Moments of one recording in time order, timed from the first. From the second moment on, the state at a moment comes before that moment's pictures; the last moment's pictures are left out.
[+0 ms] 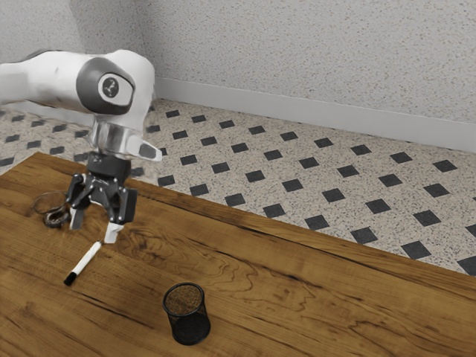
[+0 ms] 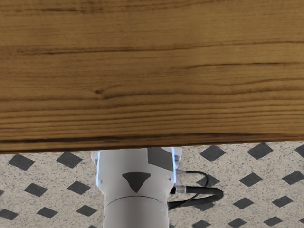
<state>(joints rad) 0.03 -0.05 -0.08 -1.98 -0.05 1.16 -0.01</state>
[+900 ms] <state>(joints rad) 0.01 0.19 0.24 -2.16 0.10 2.15 0.01</state>
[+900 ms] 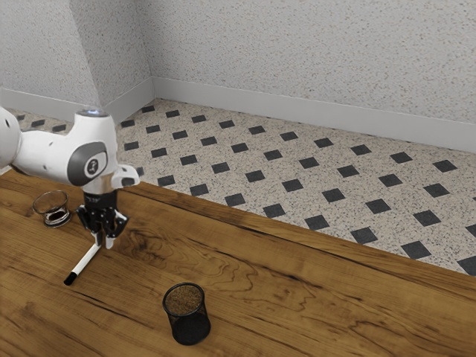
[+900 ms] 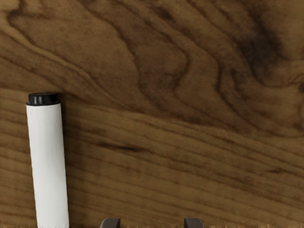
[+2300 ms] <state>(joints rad) 0.05 0.37 0.30 -2.08 0.08 2.29 0.10</state>
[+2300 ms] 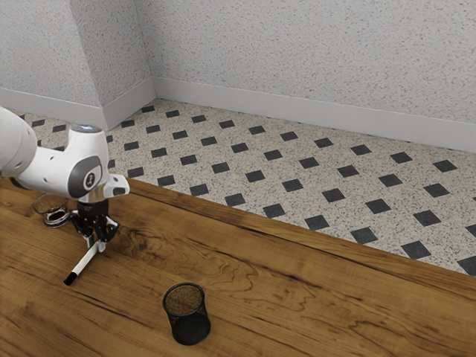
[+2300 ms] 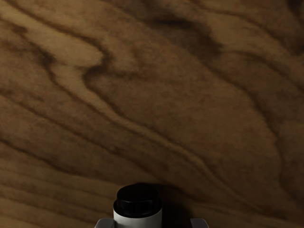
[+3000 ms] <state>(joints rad) 0.05 0.27 0.19 -2.00 0.15 2.25 0.09</state>
